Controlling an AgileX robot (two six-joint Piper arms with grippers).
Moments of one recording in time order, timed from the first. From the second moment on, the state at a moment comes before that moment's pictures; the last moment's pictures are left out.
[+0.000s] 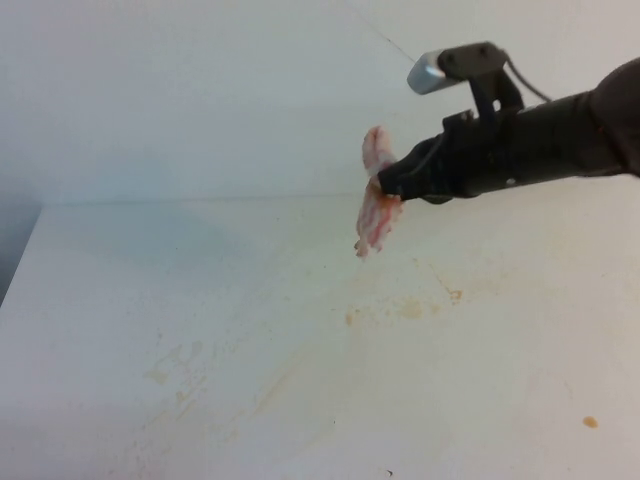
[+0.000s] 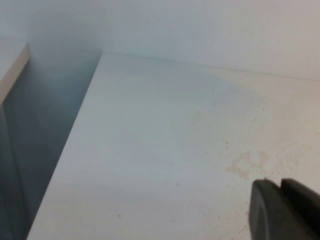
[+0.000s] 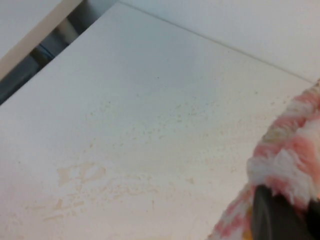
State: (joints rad) right arm 0.36 1.84 -1.41 1.03 0.61 -0.98; left arm -0.04 0.00 0.00 0.00 0.31 -0.27
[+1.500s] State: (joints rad) right arm 0.36 1.42 -1.41 0.36 1.16 -0.42; left arm -0.04 0.00 0.00 0.00 0.31 -0.27
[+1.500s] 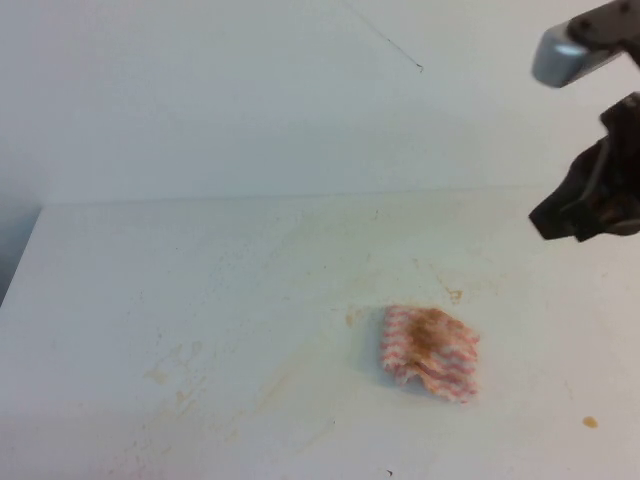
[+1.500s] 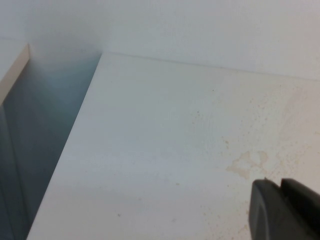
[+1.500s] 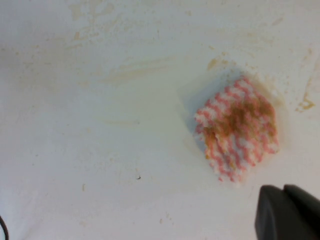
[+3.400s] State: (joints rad) right arm 0.03 0.05 -0.18 0.28 0.21 -0.41; left arm -0.04 0.00 0.00 0.00 0.31 -0.27
